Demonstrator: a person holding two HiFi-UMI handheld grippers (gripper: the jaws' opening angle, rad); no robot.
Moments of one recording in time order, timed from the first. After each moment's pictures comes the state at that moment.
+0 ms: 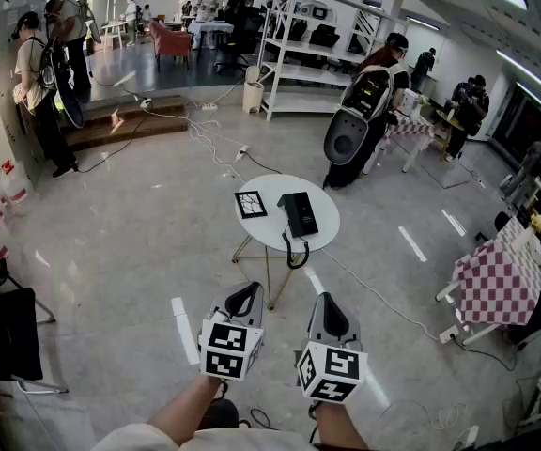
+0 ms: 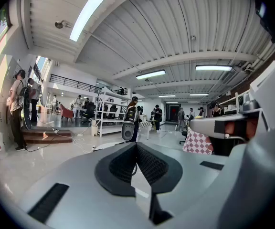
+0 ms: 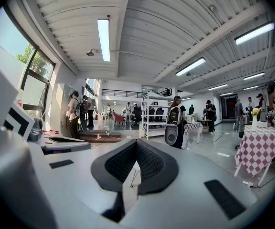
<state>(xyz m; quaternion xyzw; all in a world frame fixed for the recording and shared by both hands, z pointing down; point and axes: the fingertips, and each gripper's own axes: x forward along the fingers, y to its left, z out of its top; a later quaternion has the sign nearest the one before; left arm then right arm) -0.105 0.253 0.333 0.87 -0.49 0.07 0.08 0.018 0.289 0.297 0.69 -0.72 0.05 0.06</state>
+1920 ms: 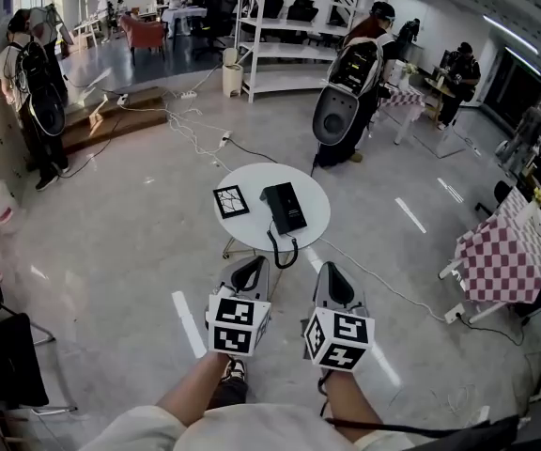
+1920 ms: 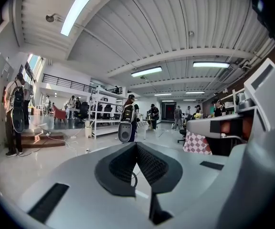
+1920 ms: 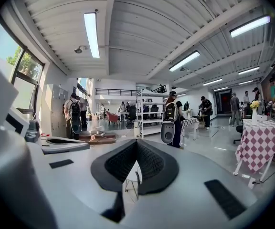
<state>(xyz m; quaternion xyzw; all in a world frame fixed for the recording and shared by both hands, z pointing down) -0.044 0.144 0.338 0.88 -0.46 0.08 0.07 0.076 0.182 0.311 0.71 -0.70 0.08 0.05</state>
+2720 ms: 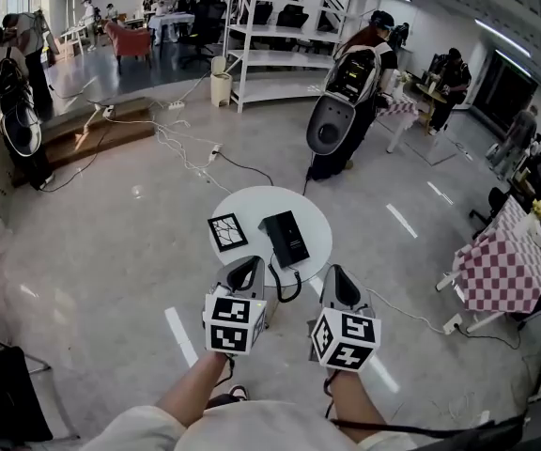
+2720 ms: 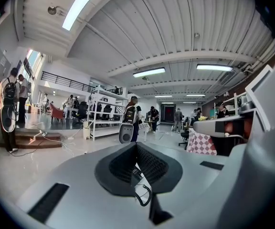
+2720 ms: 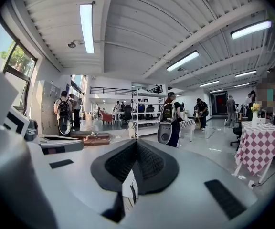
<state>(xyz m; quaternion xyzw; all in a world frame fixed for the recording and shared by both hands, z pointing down) -0.058 0.033 0.334 0.89 -0.45 0.07 0.08 0.082 0.085 0.304 0.73 -0.68 0.08 0.06</state>
